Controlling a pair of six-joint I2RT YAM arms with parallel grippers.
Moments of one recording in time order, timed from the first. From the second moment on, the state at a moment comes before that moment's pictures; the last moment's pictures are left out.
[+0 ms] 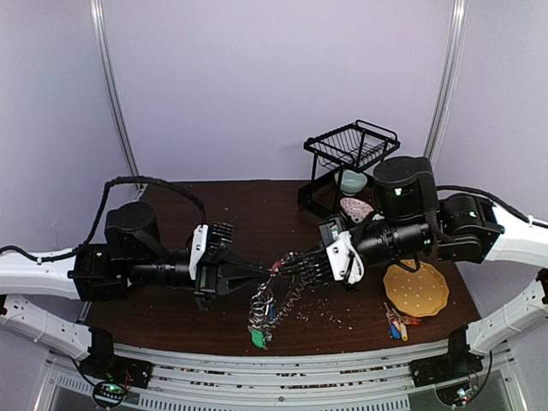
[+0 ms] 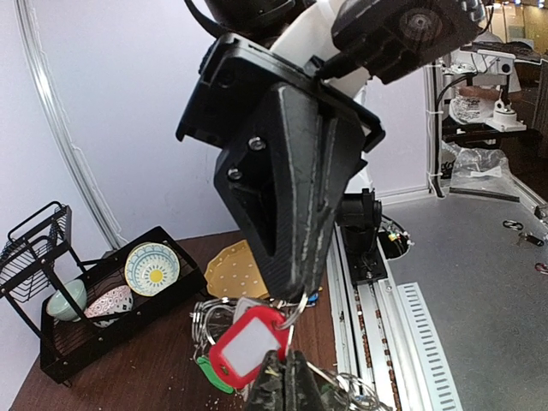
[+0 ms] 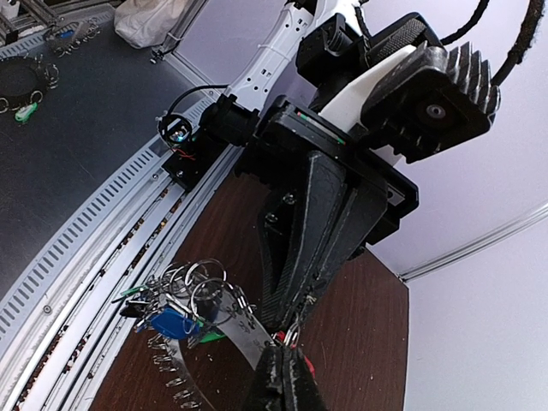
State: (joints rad) left arm -1.23 1.05 0.81 0.16 0.29 0.23; right arm 1.24 1.23 1.27 -0.44 -0.30 -0.89
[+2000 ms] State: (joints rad) left arm -0.90 1.24 0.58 0.00 0.26 -0.13; right arm 1.18 1.19 1.01 -0.29 -0.13 -0.52
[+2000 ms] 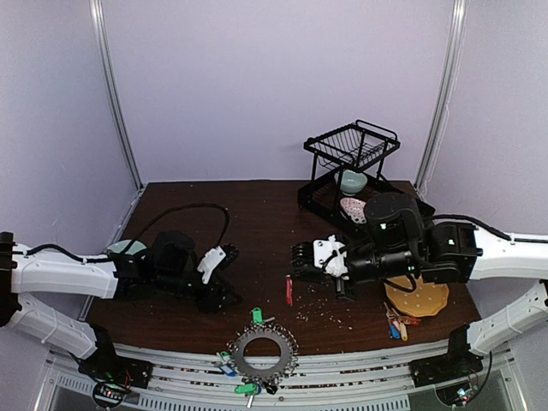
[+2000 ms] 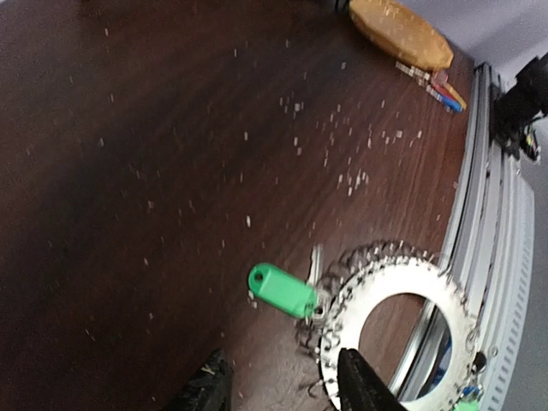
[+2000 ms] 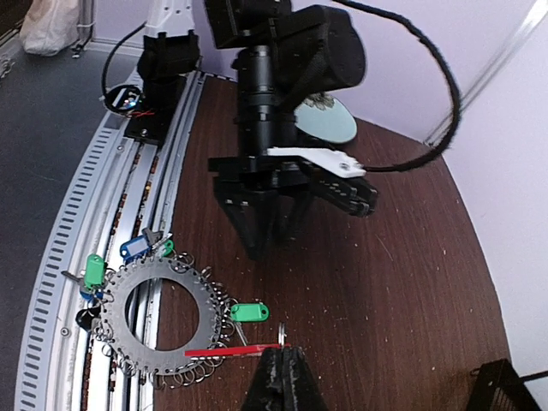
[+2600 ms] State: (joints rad) left arm -0.91 1.26 0.52 -0.11 0.36 -0.07; right arm 0.92 1.39 0.92 -0.39 -0.13 0.11
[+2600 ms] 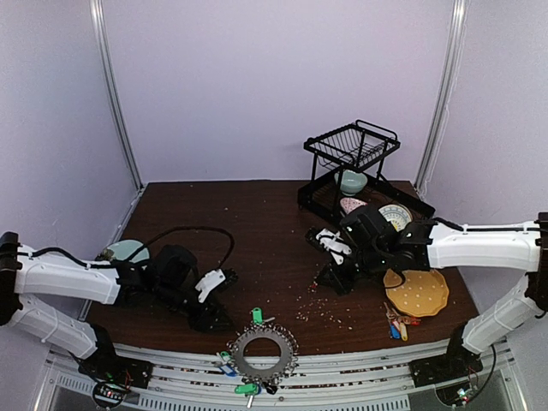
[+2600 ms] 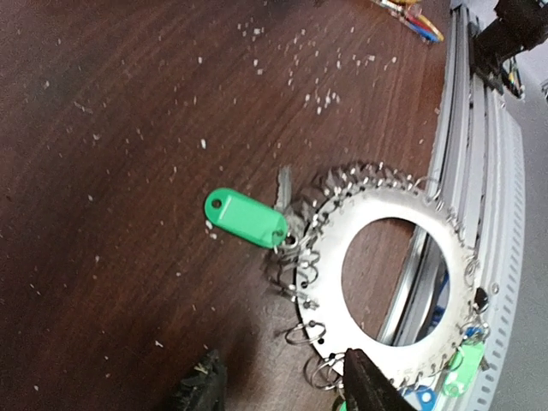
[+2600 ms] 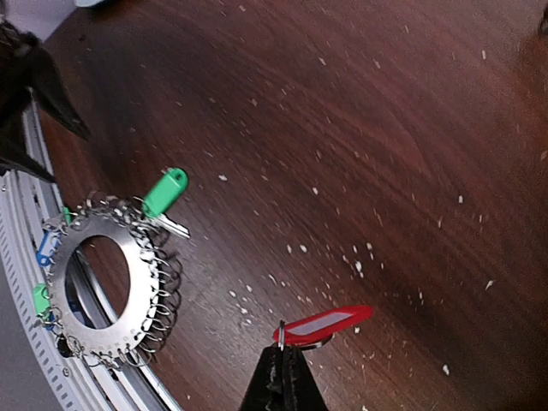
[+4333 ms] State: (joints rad) left arm -0.62 0.92 0.61 -0.05 0.00 -0.04; right arm 1.27 2.10 1.46 -0.40 -0.23 0.35
